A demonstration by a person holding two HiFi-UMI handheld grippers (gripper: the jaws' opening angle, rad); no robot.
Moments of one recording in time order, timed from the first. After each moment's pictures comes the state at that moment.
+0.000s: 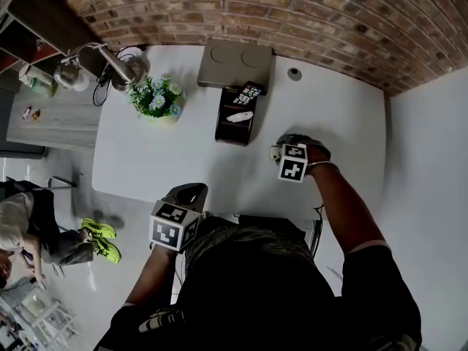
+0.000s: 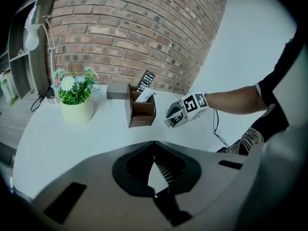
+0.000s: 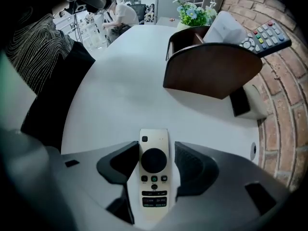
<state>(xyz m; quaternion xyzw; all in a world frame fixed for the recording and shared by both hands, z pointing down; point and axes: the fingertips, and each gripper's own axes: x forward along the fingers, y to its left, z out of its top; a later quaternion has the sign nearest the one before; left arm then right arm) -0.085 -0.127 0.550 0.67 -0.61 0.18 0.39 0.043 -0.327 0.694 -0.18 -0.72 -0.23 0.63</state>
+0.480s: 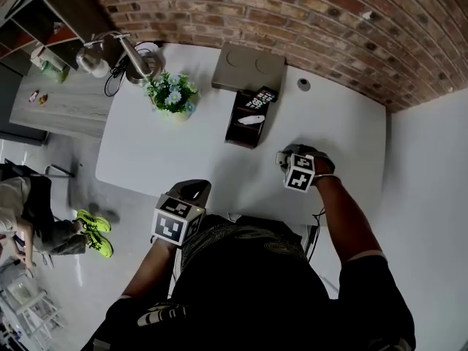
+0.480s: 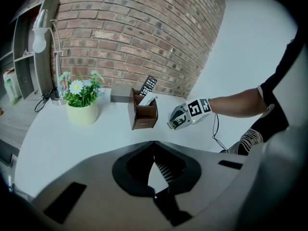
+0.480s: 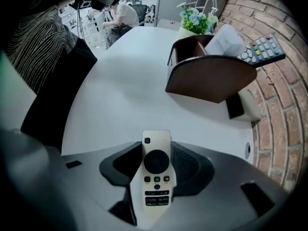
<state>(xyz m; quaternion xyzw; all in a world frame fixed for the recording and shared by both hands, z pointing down) -0.096 -0.120 0.540 0.67 -0.62 0.17 0.38 0.046 -0.321 0.685 -0.16 -0.73 -0.24 0.62</state>
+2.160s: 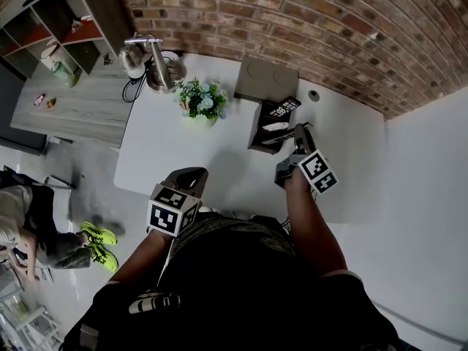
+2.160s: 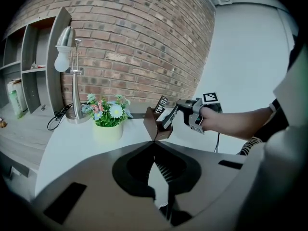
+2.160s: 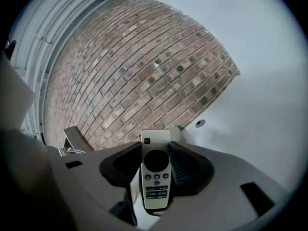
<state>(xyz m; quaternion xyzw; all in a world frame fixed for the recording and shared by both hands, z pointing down) -0.197 -0.080 0.499 0.69 -0.63 0.13 0.31 -0.044 -0.358 0.506 0.41 -0.83 0.37 -0.05</state>
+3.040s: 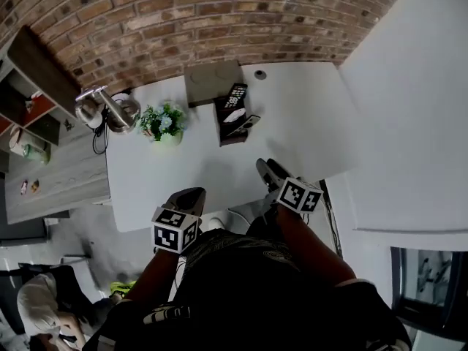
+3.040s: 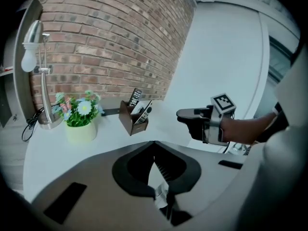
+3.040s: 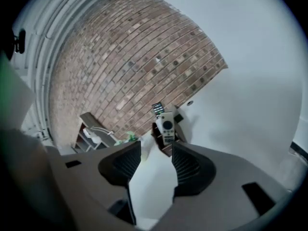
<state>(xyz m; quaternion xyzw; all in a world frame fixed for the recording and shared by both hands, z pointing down) -0.154 -0.063 0.506 0.79 -0.51 0.17 0.29 -0.001 -0.186 0.521 0.39 -0.82 0.41 0.03</state>
